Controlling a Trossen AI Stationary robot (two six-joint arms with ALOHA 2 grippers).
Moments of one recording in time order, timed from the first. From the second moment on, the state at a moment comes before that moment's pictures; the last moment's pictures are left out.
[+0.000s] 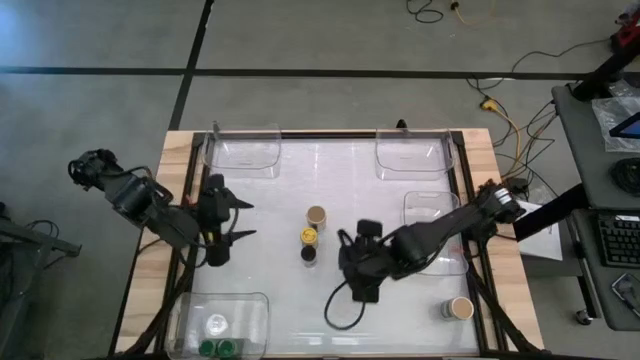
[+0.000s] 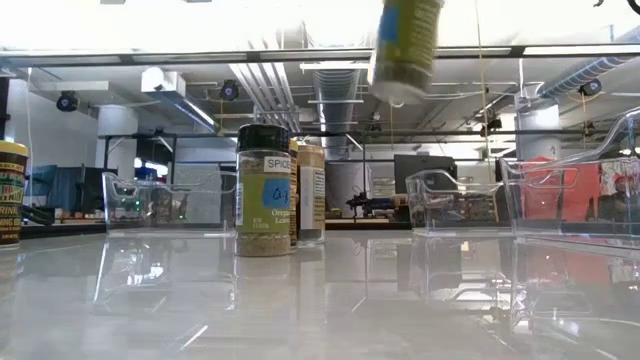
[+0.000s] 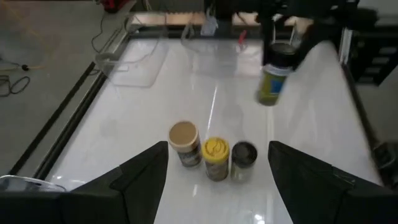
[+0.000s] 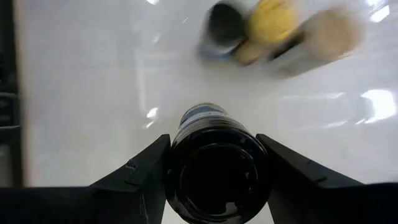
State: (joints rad) left arm -0.58 1.09 1.39 -1.02 -0.65 -0.43; right arm 0.44 1.87 1.88 -1.22 0.29 0.47
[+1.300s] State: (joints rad) left arm -0.55 0.87 1.26 -0.68 -0.67 -0.55; right arm 0.41 1.31 1.74 -1.57 0.43 0.20
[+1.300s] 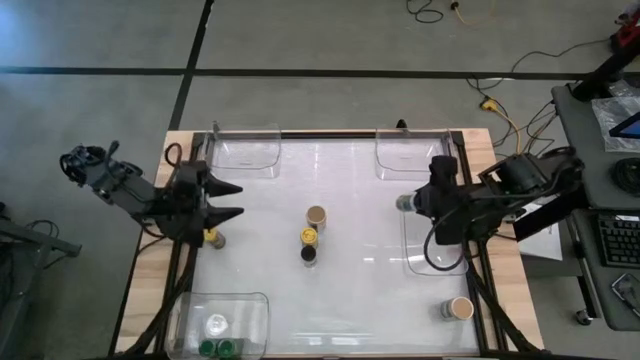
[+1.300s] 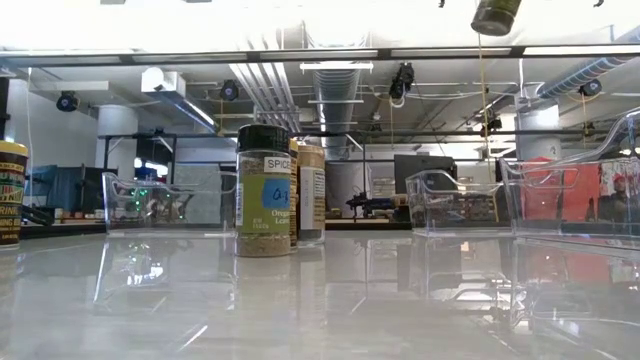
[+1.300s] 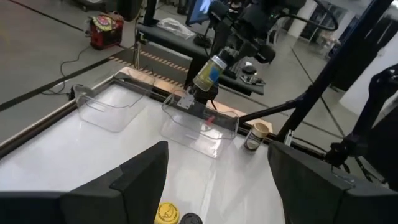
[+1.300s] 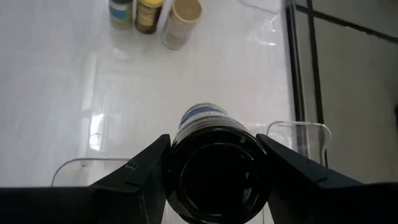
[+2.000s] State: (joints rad) left arm -0.51 0.80 0.73 0.36 -0.30 -0.30; right arm 0.41 1.26 1.62 -1.57 0.24 -0.10
